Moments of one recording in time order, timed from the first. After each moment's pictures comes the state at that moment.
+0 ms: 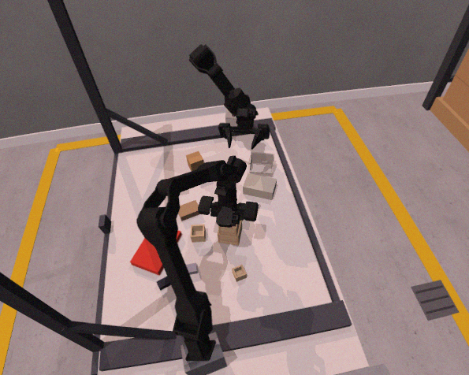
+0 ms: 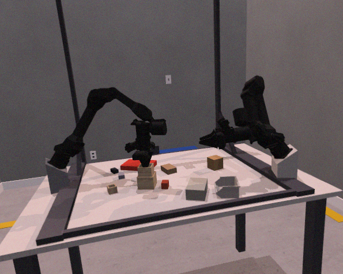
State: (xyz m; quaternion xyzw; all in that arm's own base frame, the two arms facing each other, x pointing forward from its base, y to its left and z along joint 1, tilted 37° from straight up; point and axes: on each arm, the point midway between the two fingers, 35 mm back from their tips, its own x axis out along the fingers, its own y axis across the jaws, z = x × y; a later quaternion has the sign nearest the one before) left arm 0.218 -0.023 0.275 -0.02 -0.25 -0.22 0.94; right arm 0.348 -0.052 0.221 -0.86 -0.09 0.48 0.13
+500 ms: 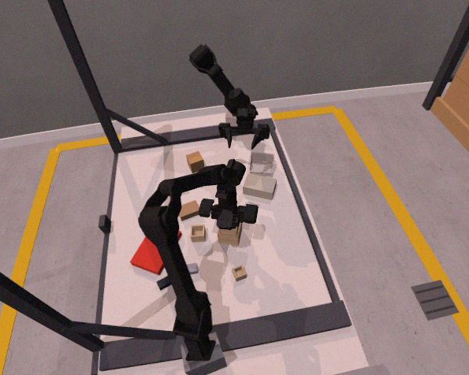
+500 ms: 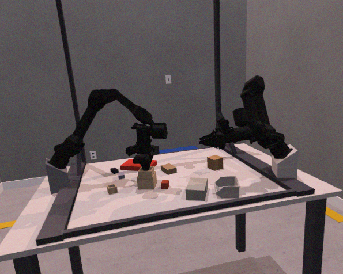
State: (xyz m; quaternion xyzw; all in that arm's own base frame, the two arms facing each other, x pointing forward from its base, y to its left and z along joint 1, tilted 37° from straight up) left arm 0.218 -0.023 0.275 -0.02 -0.25 -0.22 0.94; right arm 0.357 -0.047 0.208 -0.86 -0.09 0.48 0.13
